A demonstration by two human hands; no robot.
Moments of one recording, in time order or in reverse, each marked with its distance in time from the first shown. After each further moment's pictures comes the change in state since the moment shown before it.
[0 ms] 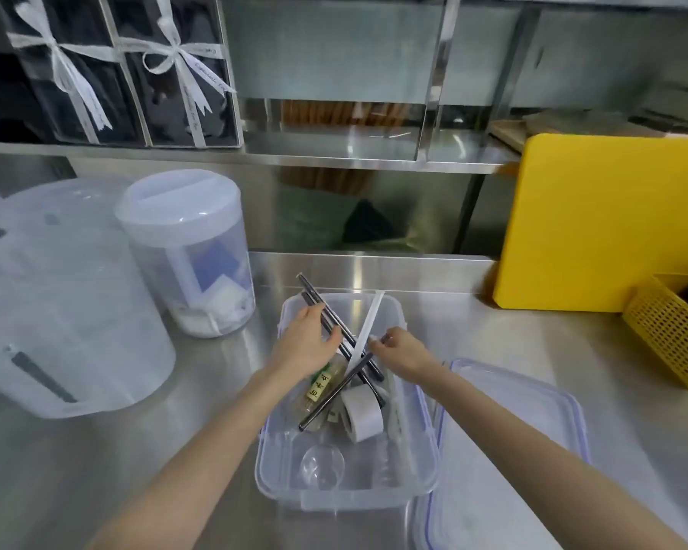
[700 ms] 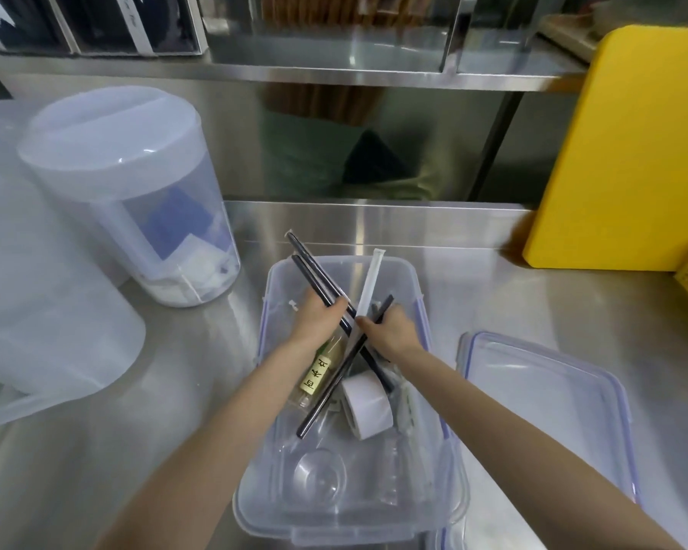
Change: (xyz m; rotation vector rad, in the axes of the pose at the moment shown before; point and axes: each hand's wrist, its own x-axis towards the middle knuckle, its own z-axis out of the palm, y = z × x) left_hand 0.060 -0.014 0.058 -0.613 -0.037 -0.380; right_hand 0.074 0.016 0.045 0.243 0.055 0.155
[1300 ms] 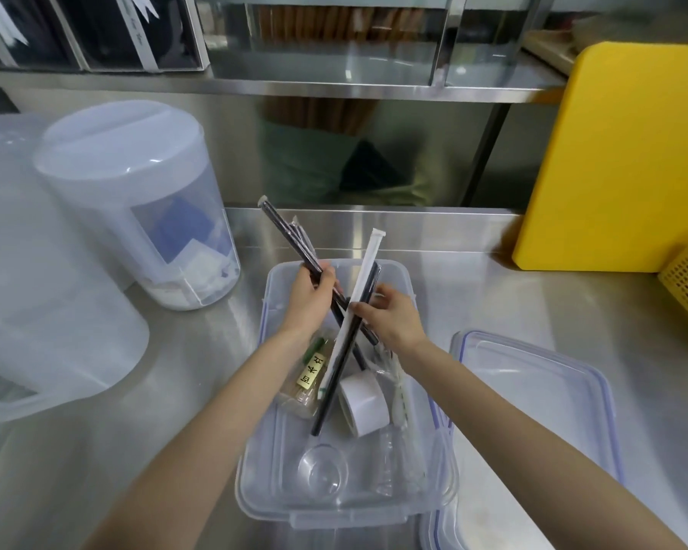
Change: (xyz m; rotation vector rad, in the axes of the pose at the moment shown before) left_hand -0.014 0.027 -0.010 -0.283 0.063 0.120; right_hand -0.030 -0.021 -0.020 0.290 0.031 -0.155
